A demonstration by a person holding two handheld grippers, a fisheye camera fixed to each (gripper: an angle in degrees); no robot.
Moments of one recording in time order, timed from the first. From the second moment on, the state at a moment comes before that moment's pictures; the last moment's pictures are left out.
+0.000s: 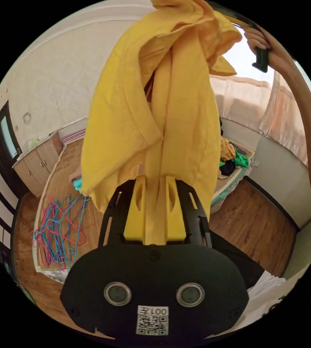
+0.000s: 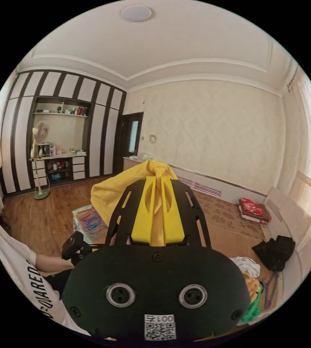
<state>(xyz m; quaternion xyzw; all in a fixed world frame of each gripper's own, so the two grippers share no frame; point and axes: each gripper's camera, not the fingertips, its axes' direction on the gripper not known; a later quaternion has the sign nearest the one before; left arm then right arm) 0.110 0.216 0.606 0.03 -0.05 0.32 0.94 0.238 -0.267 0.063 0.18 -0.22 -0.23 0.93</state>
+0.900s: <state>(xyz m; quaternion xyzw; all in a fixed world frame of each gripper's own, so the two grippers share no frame) 0.093 0.426 0.529 0.21 -0.22 0.28 0.91 0.263 -0.238 0.004 0.13 -0.33 -0.26 0.90</state>
